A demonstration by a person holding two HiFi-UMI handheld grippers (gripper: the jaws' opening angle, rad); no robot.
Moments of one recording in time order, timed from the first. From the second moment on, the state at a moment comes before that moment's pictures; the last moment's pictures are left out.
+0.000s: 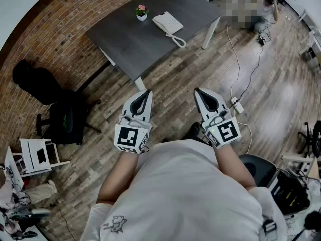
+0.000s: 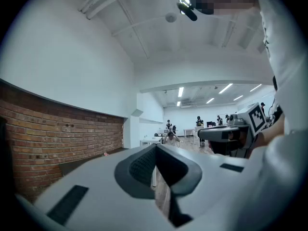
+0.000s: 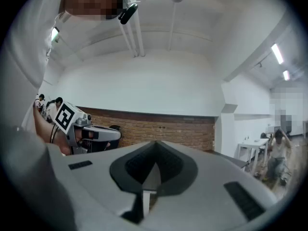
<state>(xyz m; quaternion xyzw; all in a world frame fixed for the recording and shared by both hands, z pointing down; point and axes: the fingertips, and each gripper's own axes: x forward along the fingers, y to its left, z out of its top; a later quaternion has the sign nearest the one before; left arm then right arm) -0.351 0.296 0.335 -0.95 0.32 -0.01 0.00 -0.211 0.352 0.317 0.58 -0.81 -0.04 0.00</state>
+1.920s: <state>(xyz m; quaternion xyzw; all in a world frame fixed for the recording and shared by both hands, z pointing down) -0.098 0.203 0.360 -0.95 0.31 -0.01 -0.04 0.047 0.265 0.363 0.56 -0.83 0.02 0.01</state>
